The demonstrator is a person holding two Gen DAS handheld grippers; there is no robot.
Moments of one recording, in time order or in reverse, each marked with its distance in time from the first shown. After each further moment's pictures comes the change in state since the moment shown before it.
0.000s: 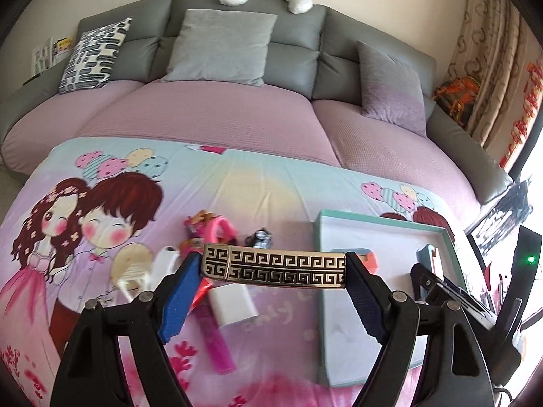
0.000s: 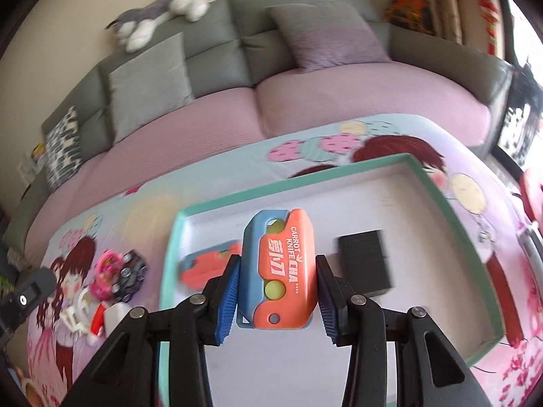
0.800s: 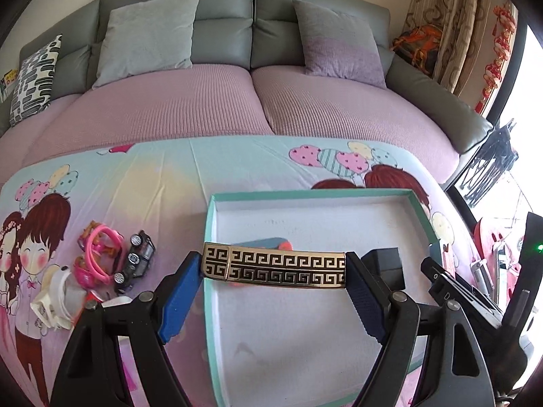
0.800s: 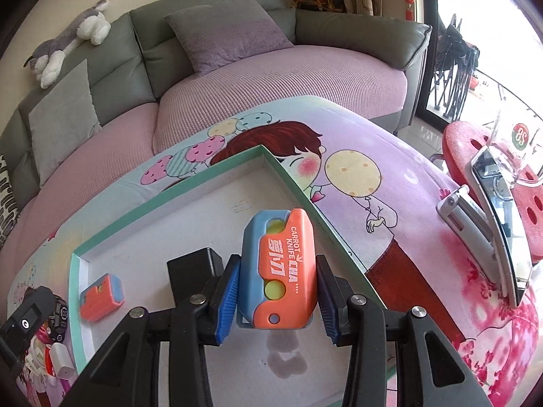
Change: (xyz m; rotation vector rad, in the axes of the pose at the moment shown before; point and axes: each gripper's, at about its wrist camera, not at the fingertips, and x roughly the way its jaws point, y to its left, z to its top) left arm 0.061 -0.109 -0.008 0.167 0.112 -0.074; right arm 0.002 -0.098 0.007 0.189 0.032 -0.258
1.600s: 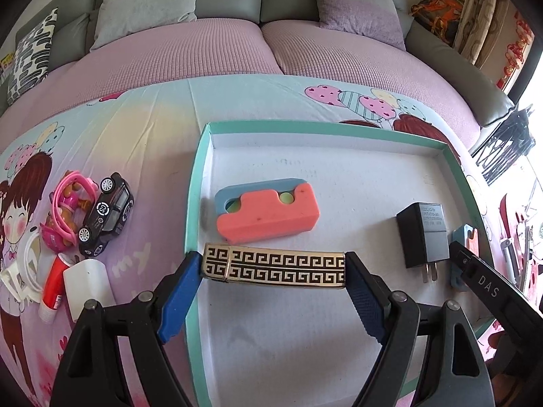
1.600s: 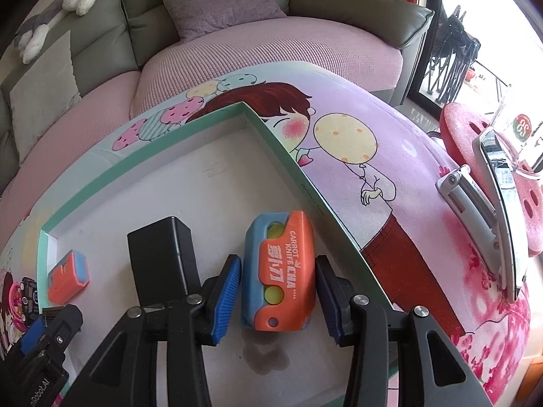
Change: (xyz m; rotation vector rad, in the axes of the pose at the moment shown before) left arm 0.047 0.004 -0.028 -0.019 0.152 0.046; right arm 0.024 -0.002 -0.007 -0.033 0.110 -0.075
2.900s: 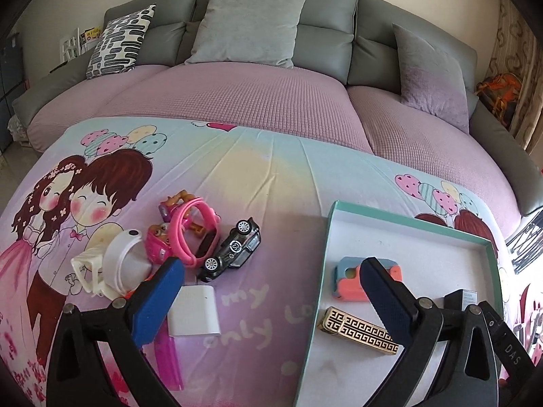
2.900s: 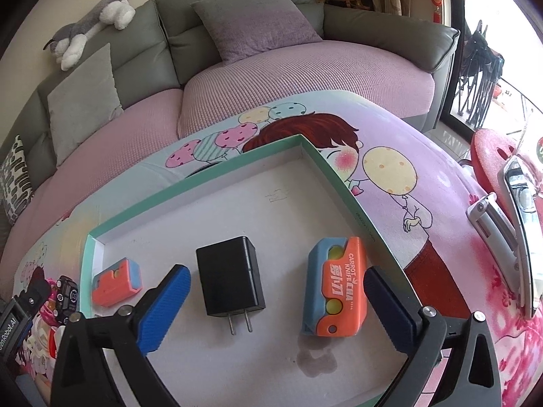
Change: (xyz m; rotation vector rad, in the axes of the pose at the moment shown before) left arm -0.044 0.074 0.009 -0.272 -0.218 0.194; right arm -0.025 0.024 0.002 -0.055 -0.102 0.160
